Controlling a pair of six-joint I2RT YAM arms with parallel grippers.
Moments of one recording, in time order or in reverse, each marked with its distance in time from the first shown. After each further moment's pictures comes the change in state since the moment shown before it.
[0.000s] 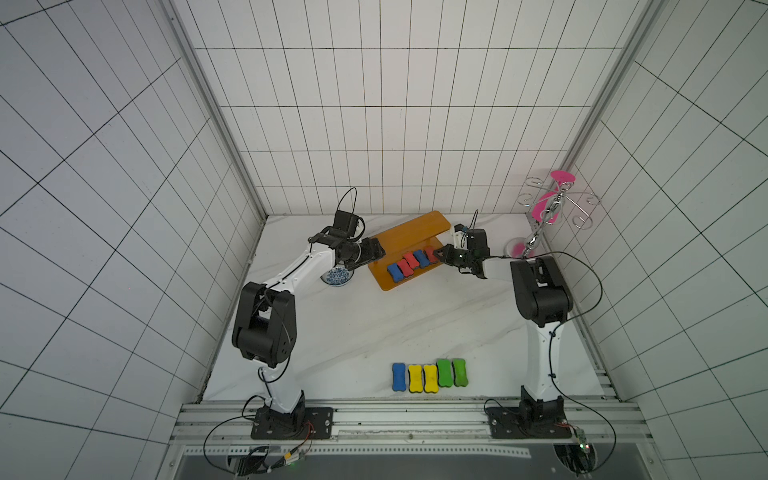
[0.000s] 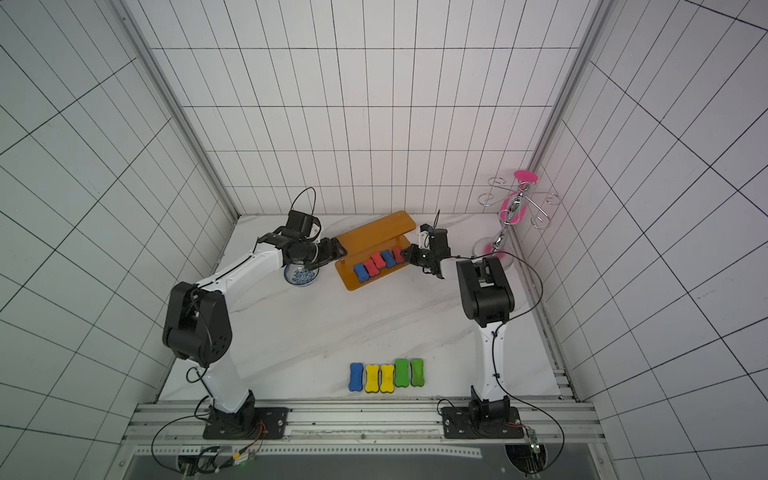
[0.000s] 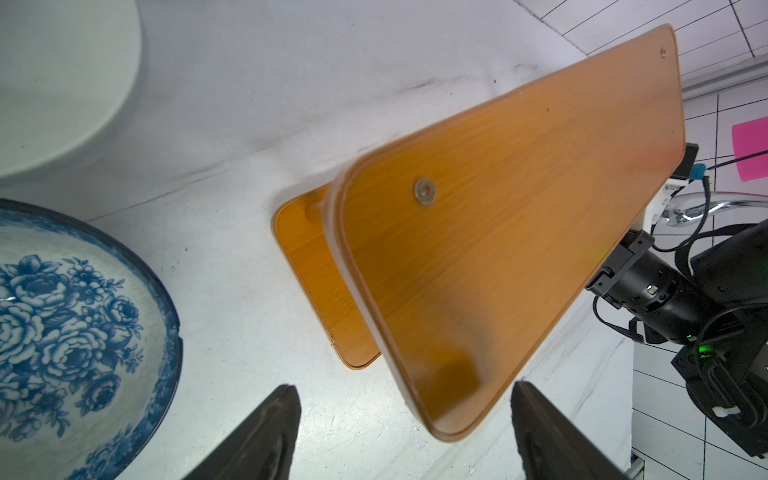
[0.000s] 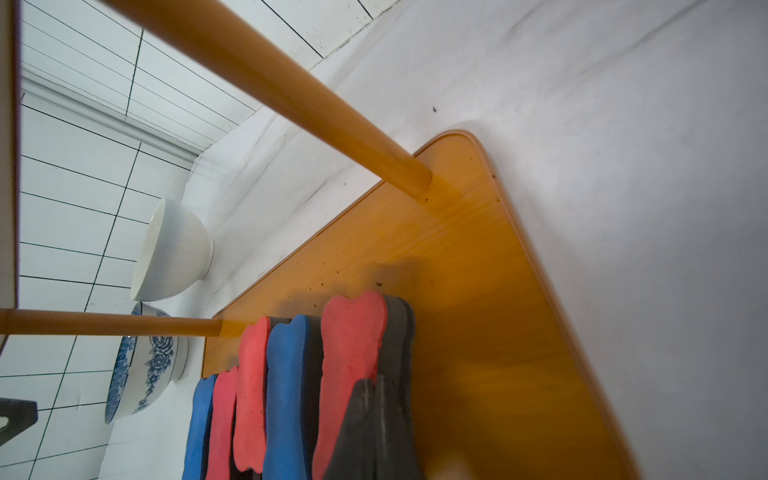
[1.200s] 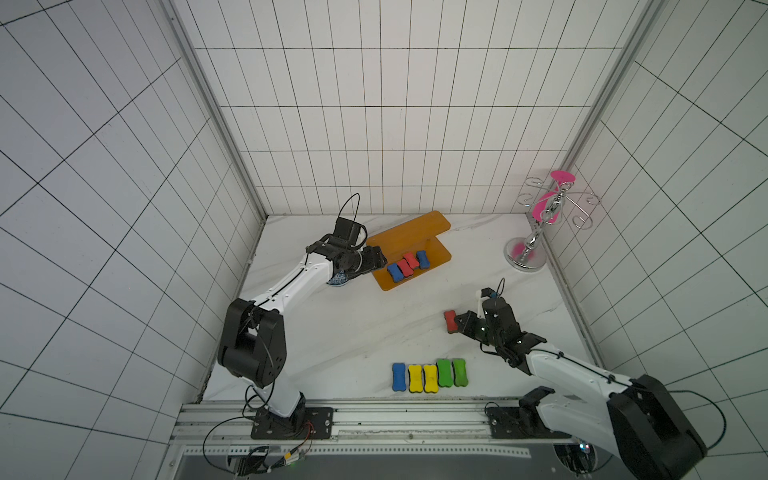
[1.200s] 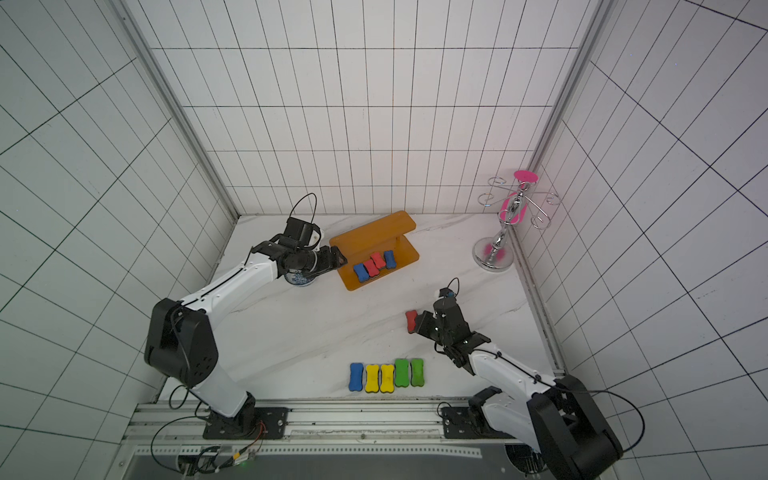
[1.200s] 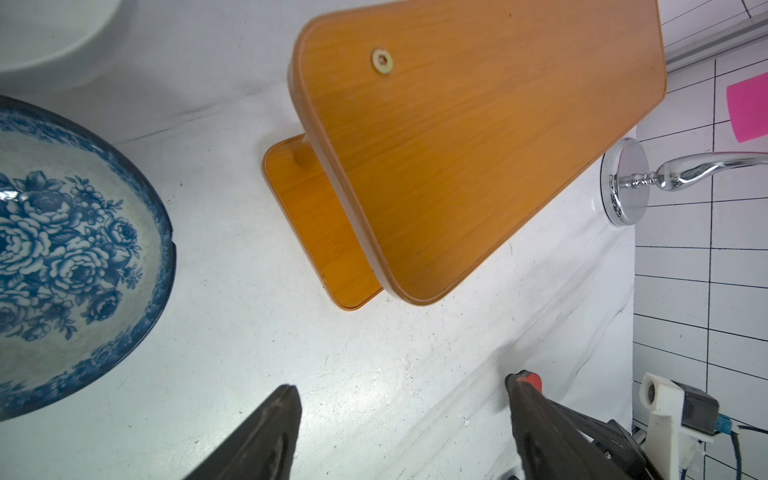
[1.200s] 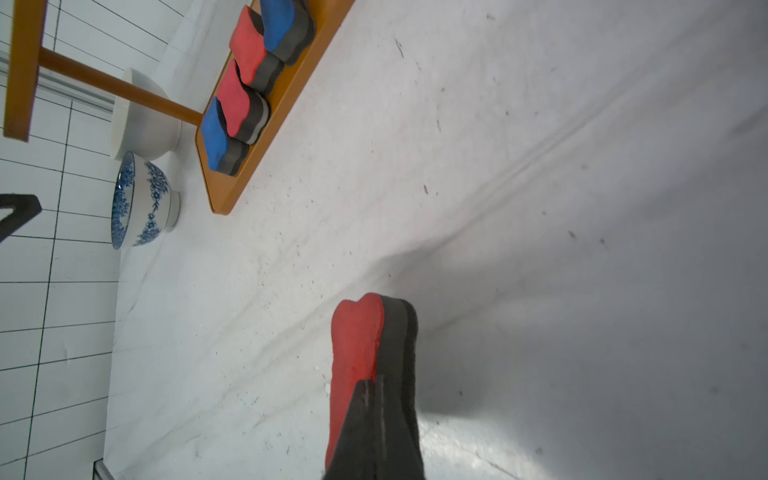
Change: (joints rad) left arm -0.058 -0.142 -0.108 -0.031 -0.033 -0.015; right arm 0.296 -1.109 -0.992 -0.208 0.433 0.318
